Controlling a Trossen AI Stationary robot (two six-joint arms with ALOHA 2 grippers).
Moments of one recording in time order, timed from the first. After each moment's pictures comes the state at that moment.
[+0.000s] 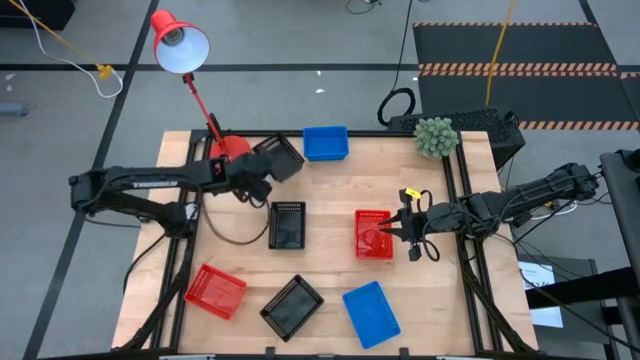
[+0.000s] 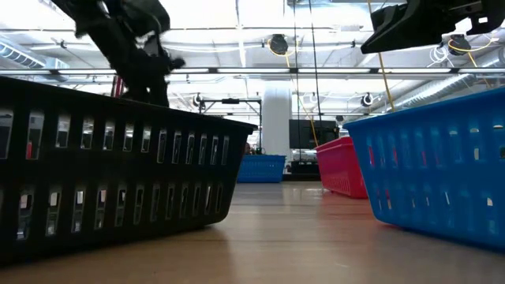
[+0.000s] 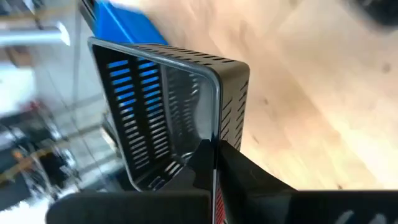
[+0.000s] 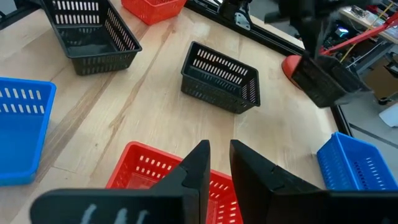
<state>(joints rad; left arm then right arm) 0.28 1.17 0.74 -0.41 -0.35 1.27 0.27 0.86 0.58 -0.22 0.26 -0.24</state>
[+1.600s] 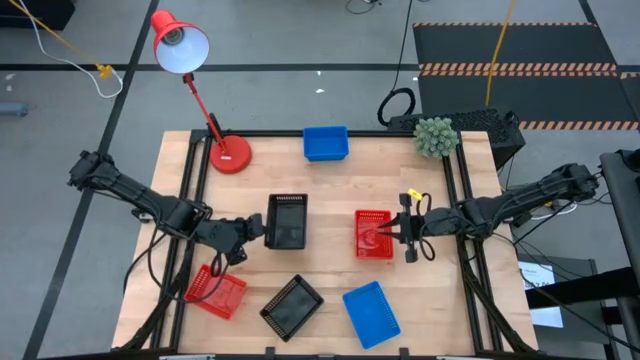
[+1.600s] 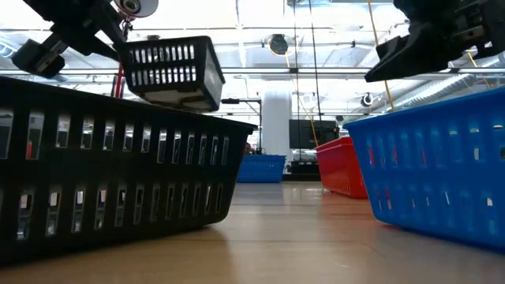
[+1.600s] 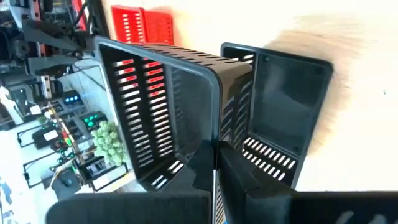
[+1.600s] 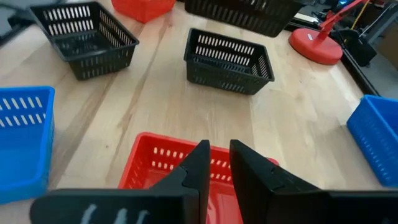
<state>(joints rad) -0.44 1.04 0.74 -0.50 -0.48 1.28 0.27 0.86 0.41 -0.04 0.26 -0.06</state>
